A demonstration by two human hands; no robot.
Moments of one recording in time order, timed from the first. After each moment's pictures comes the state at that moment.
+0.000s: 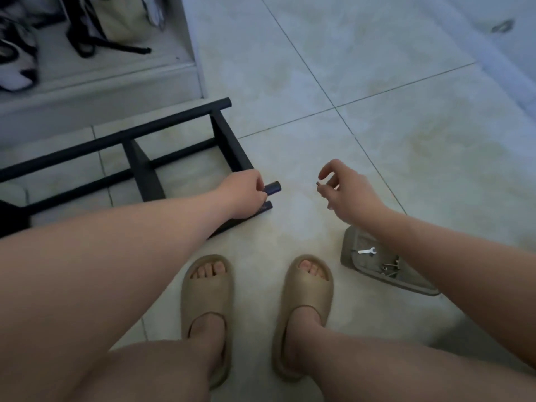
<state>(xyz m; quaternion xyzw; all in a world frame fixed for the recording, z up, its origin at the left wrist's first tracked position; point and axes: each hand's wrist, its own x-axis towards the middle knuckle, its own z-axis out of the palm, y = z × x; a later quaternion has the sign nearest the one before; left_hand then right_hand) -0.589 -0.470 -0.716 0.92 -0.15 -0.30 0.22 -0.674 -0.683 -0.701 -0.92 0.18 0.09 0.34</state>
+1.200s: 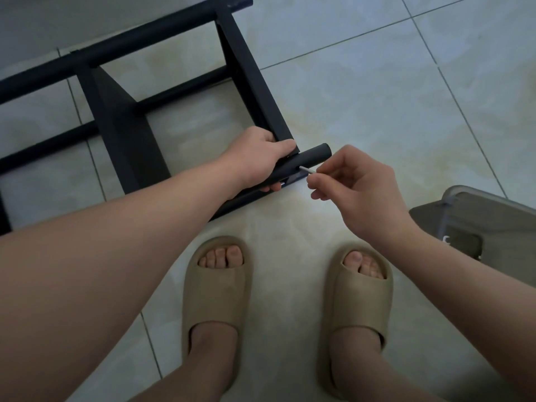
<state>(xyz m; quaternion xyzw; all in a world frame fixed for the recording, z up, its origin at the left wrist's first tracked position) -0.549 -0.465 -0.822 0.80 0.01 -0.37 0.48 -0.659 -0.625 -0.808 -0.82 0.14 0.04 0.56</state>
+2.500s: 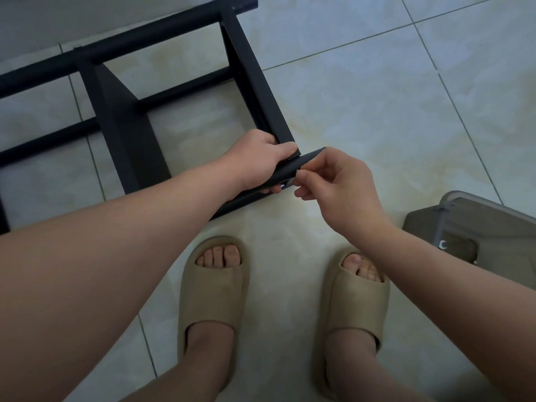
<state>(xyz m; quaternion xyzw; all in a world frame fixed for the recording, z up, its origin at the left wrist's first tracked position) -0.550 -0.465 -0.821 0.79 0.01 -0.38 0.48 -0.645 -0.603 -0.810 -0.79 0.21 0.08 0.56</state>
